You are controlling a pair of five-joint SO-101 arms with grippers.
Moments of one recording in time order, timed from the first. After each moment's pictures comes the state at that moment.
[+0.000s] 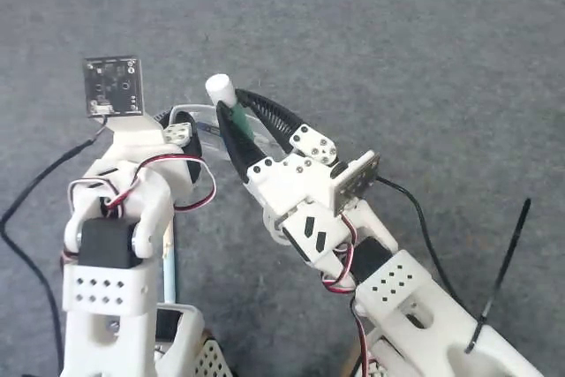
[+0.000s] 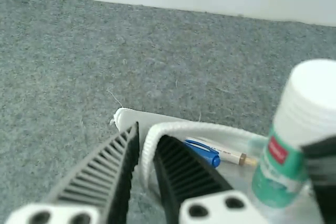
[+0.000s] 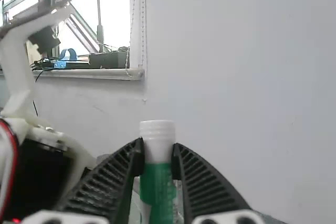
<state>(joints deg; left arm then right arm) -1.7 -56.0 41.5 61.5 13.3 -43.2 -47.4 67.5 -27.5 -3.5</state>
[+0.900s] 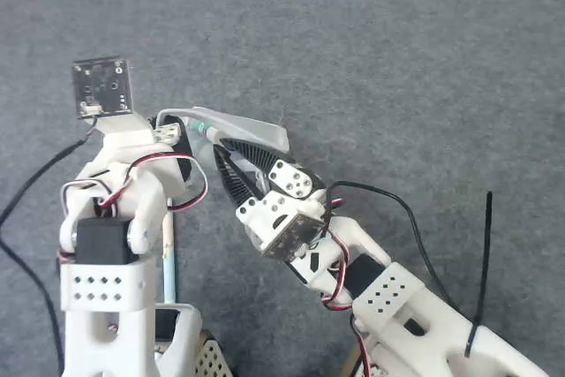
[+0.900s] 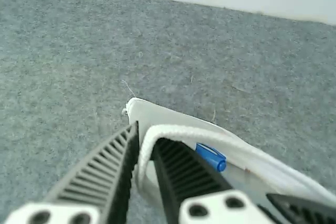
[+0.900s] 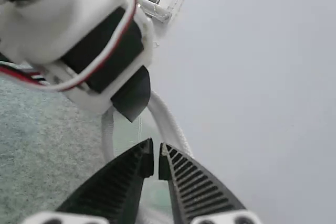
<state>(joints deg) -5.2 -56.0 42.6 61.5 13.3 -47.6 -47.6 76.5 -26.5 24.9</state>
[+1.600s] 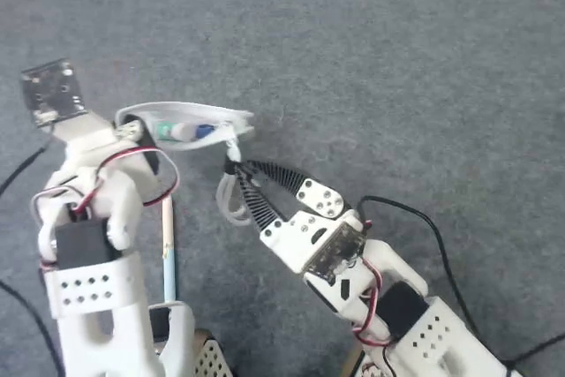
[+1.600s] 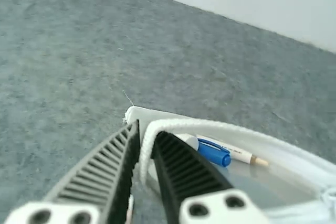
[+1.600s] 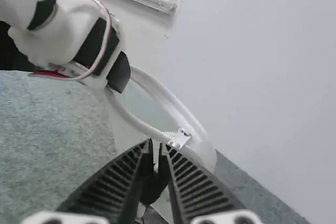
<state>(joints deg) -16.3 -56.0 42.6 61.0 15.4 -48.7 -78.9 78.3 7.1 16.7</state>
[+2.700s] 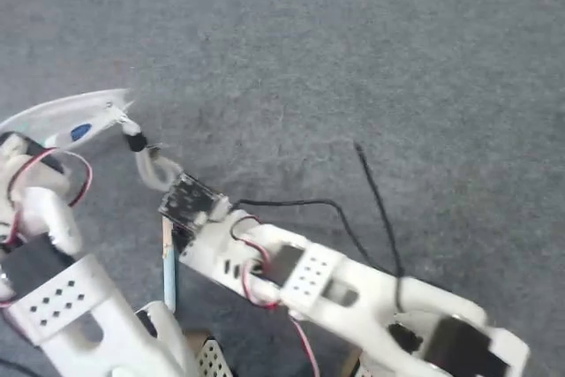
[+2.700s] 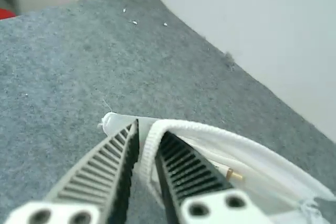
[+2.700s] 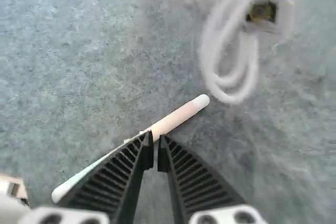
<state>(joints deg) -43.0 -56.0 42.6 52.7 21.3 -63.6 -17.8 52.1 10.5 0.6</state>
